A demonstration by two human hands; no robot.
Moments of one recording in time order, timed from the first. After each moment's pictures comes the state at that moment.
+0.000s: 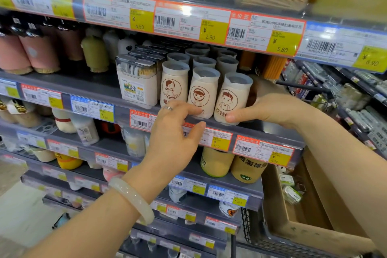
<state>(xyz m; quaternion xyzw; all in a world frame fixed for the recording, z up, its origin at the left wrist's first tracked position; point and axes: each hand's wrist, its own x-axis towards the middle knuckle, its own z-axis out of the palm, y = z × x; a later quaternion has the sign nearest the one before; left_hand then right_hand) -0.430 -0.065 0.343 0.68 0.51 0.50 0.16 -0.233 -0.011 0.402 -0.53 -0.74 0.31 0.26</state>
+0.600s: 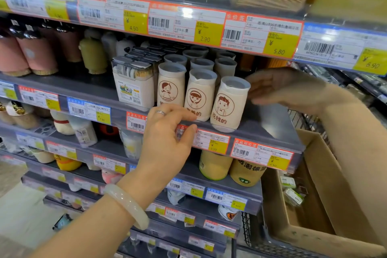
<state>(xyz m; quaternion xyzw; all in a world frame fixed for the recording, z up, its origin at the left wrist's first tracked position) -0.432 -0.058 0.330 0.68 0.51 0.52 0.09 -0.196 0.002 0.425 -0.48 -0.72 0.42 0.27</state>
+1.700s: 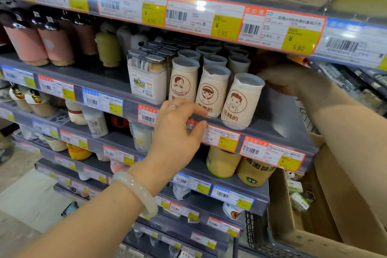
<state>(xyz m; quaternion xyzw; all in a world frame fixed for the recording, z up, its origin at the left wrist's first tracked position) -0.436 -0.056 0.330 0.69 0.51 0.50 0.10 -0.225 0.062 0.423 -0.58 -0.66 0.38 0.29</state>
